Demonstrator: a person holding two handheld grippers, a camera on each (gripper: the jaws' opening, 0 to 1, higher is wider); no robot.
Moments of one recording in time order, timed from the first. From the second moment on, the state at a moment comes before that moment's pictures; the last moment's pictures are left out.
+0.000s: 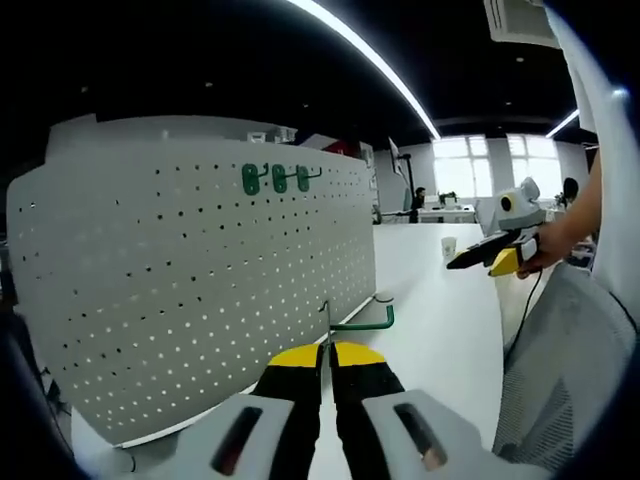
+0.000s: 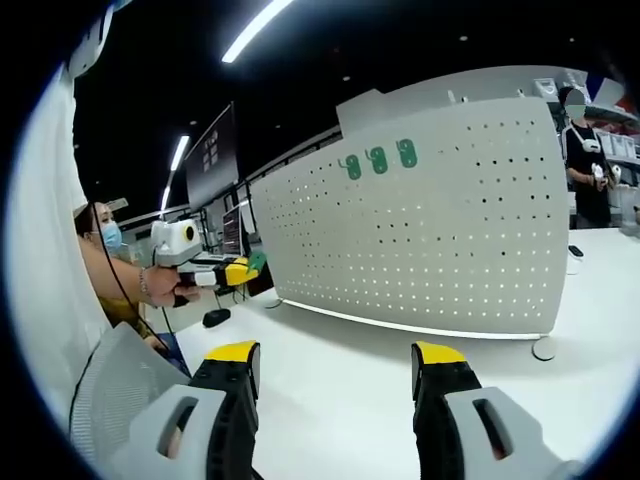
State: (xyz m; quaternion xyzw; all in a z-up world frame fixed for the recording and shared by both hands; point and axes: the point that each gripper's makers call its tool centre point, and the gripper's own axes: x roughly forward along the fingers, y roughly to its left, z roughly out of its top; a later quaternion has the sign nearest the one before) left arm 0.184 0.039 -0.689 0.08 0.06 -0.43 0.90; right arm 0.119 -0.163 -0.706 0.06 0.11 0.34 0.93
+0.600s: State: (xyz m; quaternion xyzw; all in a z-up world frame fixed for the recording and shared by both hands) left arm 0.178 0.047 -0.679 0.06 0.05 -0.40 0.91; right arm 0.117 -0.159 -0.704 0.06 0.11 0.34 0.93
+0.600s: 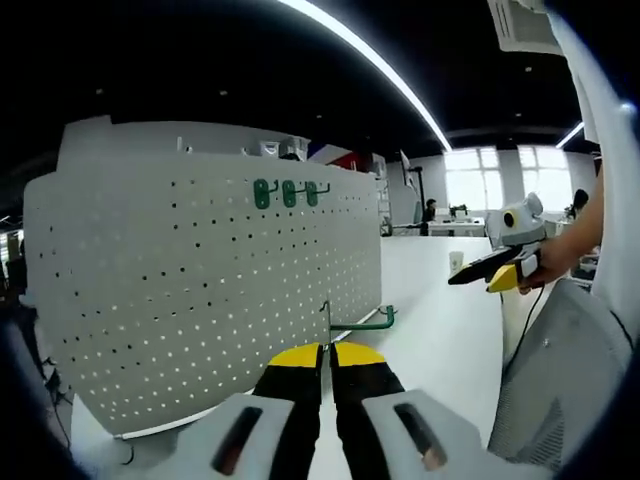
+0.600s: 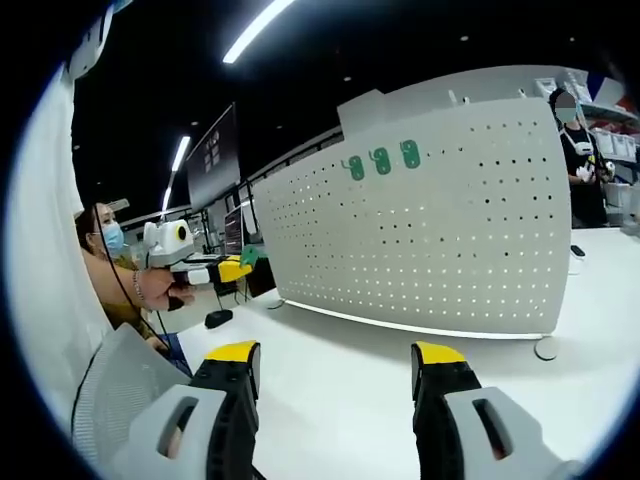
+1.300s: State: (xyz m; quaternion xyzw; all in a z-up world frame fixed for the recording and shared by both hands) left arm 0.179 0.041 -0.674 0.05 0.04 -0.39 0.92; right arm 0.119 -0.149 -0.671 0.11 0.06 0.37 0.92
